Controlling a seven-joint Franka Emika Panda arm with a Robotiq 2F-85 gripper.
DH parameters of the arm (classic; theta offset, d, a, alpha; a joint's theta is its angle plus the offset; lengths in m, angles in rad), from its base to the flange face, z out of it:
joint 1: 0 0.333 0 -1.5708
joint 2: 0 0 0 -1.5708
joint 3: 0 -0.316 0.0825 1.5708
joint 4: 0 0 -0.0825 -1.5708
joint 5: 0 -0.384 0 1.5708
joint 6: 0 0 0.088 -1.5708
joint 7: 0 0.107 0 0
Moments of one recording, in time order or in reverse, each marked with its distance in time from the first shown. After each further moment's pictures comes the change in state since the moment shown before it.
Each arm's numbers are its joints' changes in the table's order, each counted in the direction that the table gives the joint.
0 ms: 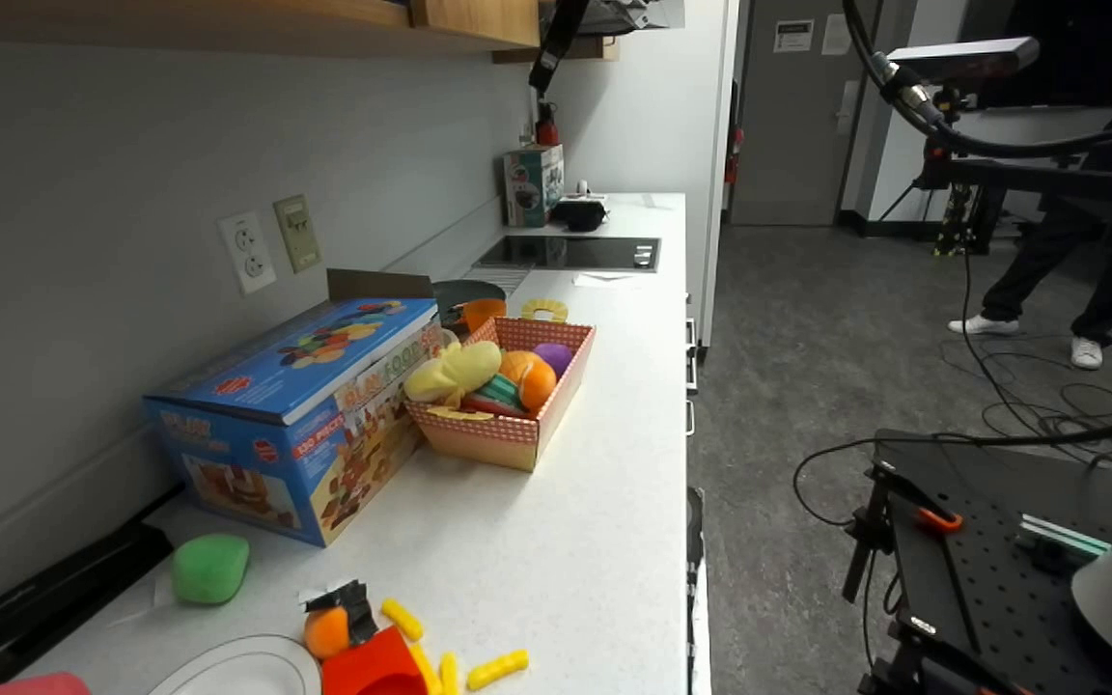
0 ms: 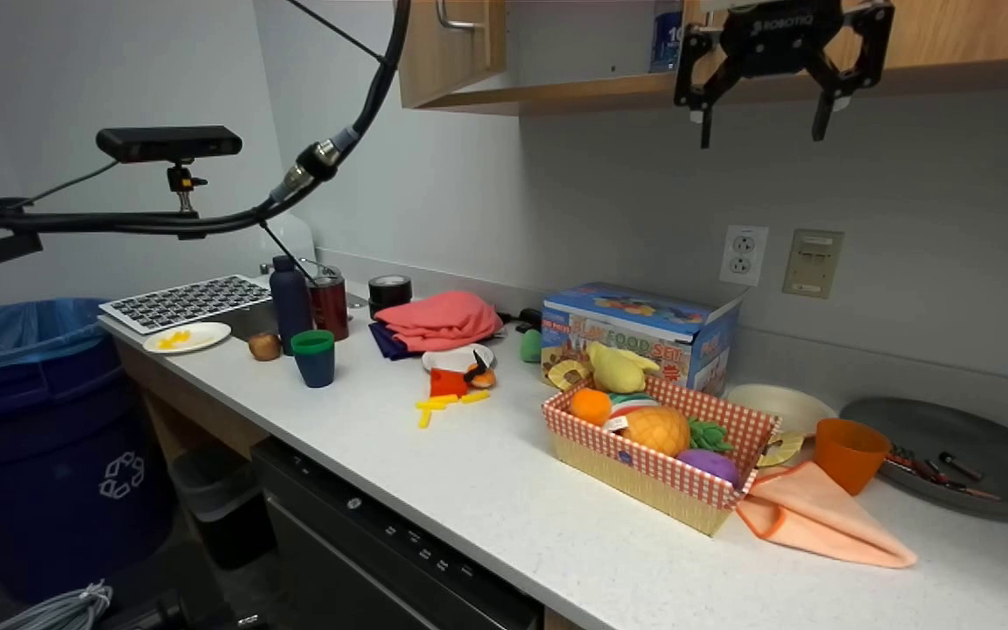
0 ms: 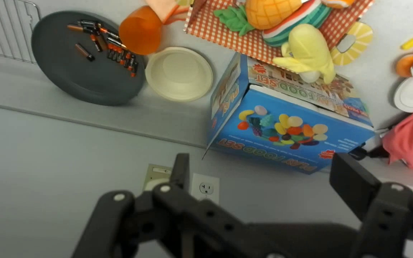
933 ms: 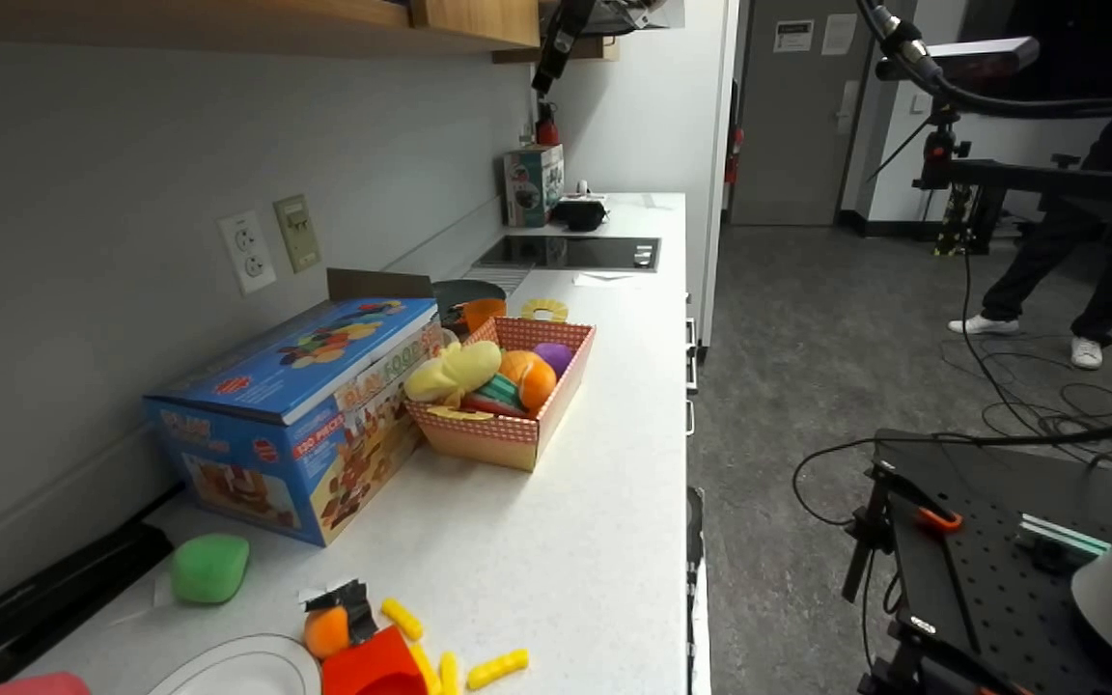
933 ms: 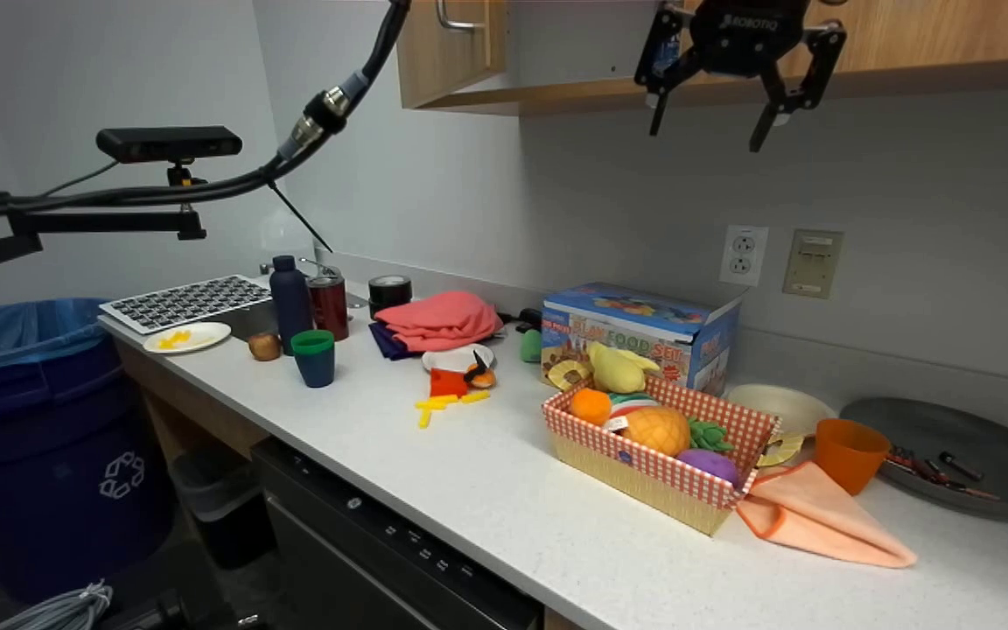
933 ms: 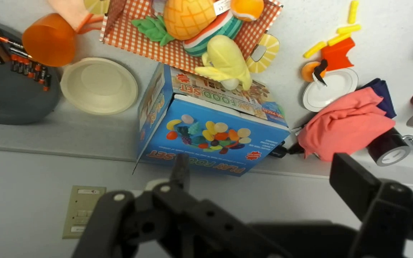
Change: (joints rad) arm -0.051 0.040 -0.014 -0.106 -0.130 0.308 -0.060
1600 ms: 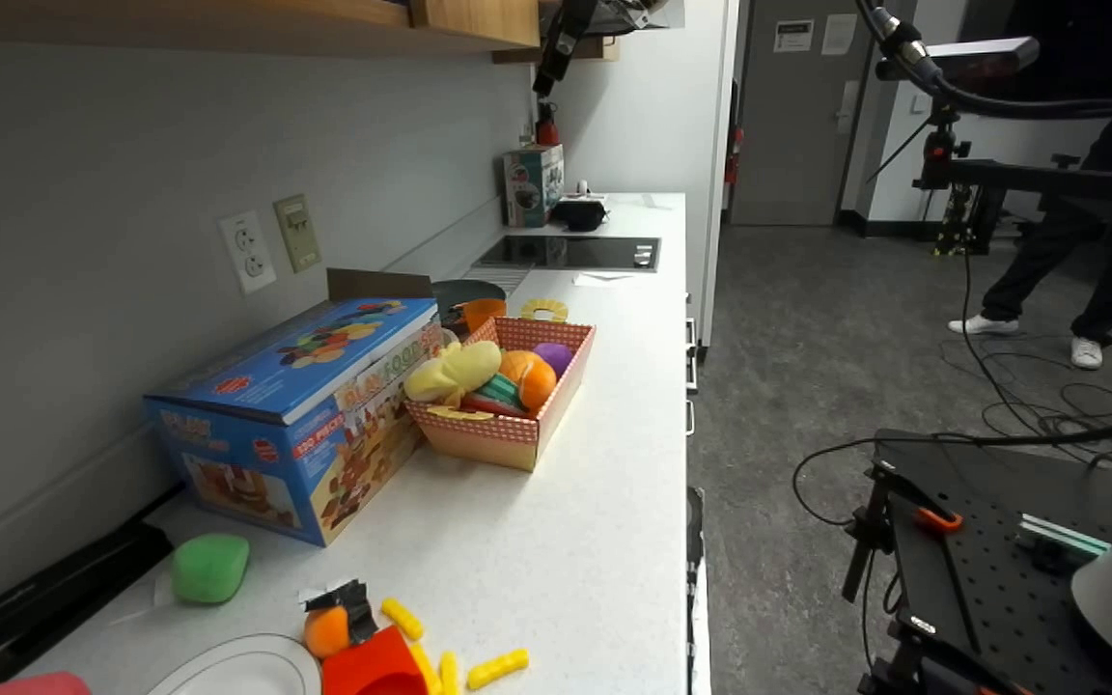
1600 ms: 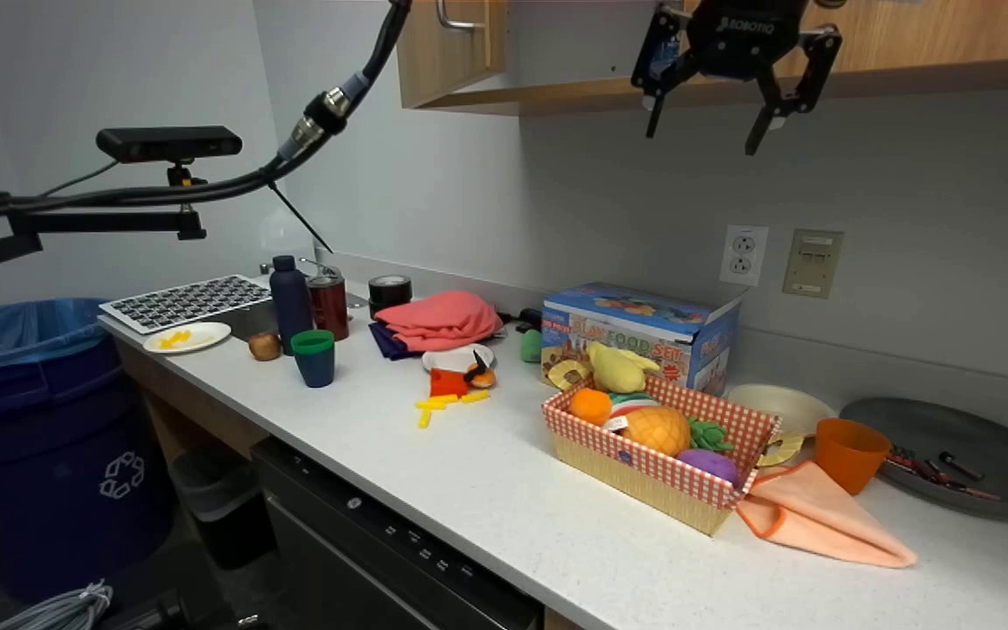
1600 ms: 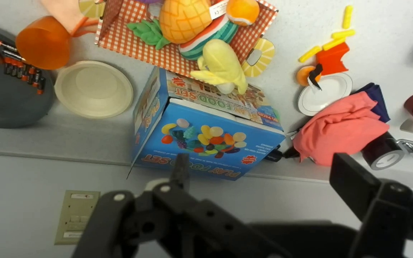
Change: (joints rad) arm 0.000 0.001 -0.001 0.000 0.003 0.018 -0.007
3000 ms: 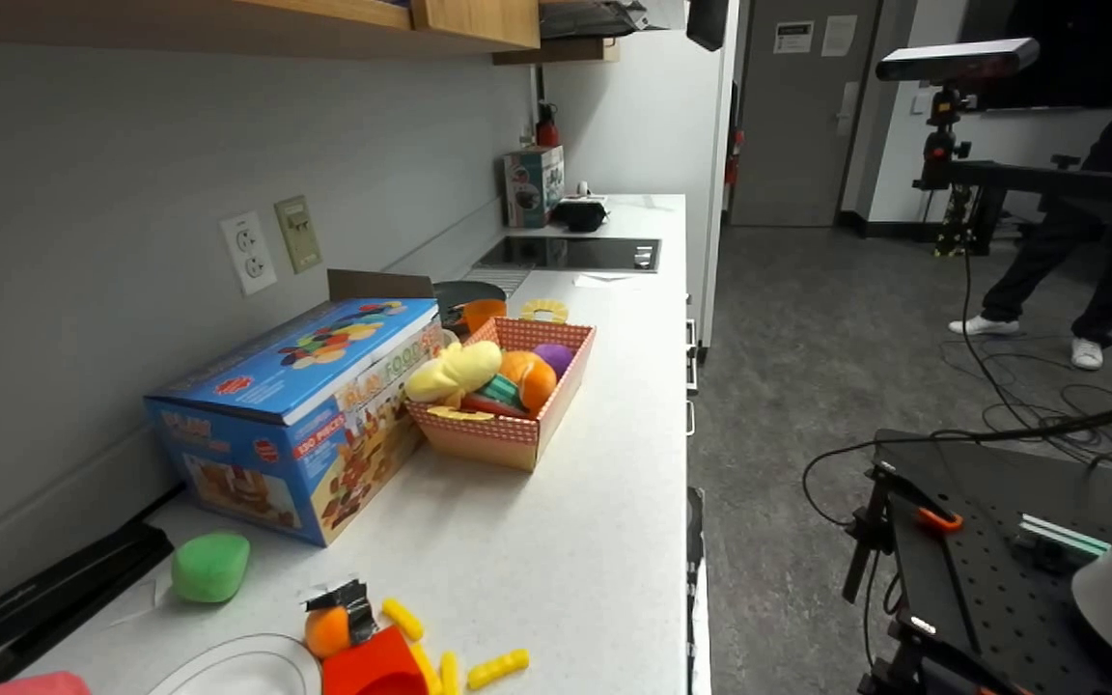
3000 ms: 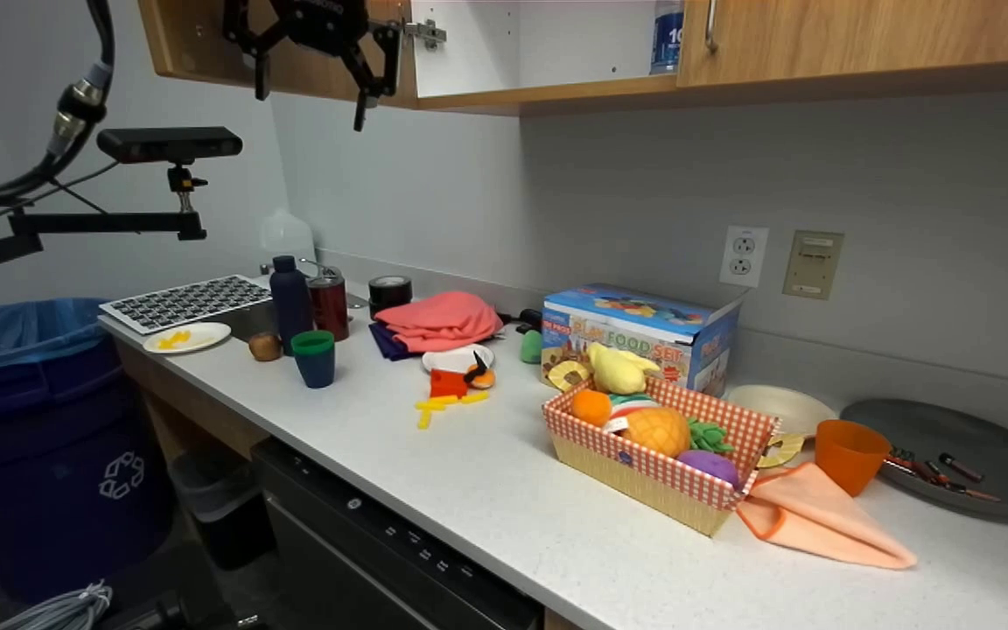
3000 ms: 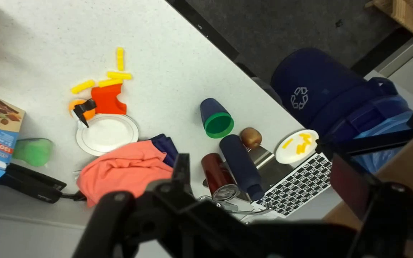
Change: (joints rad) arm 0.280 -0.648 -0.195 0.579 0.002 0.157 0.138
